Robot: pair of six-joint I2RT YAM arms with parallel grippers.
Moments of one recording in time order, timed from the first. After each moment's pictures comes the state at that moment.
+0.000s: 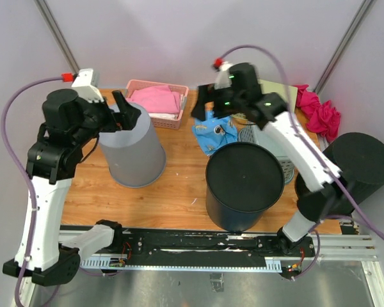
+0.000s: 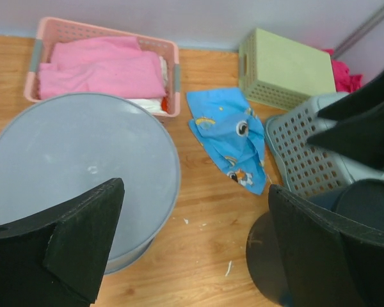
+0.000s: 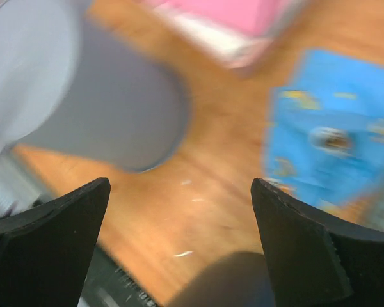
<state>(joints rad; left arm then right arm) -0.20 1.04 1.63 -0.86 0.11 -0.30 0.65 1.69 1.88 -0.72 -0.33 0.31</state>
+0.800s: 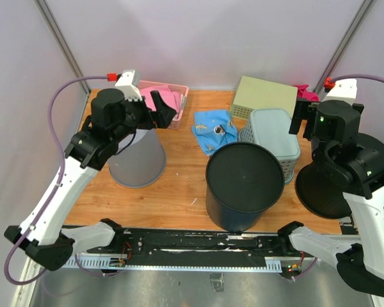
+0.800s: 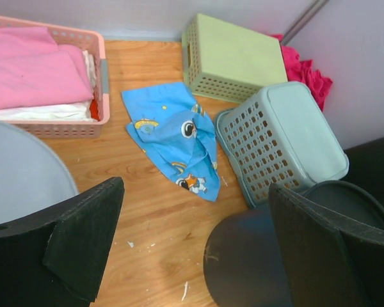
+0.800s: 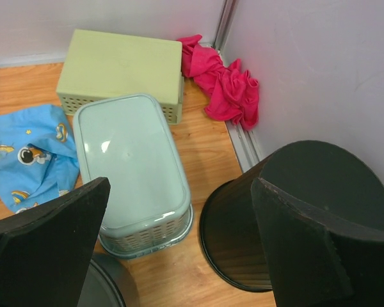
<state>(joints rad) -0.53 1.18 1.52 -0.61 -0.03 -0.41 0.49 1.02 1.69 -1.03 0.76 0.14</state>
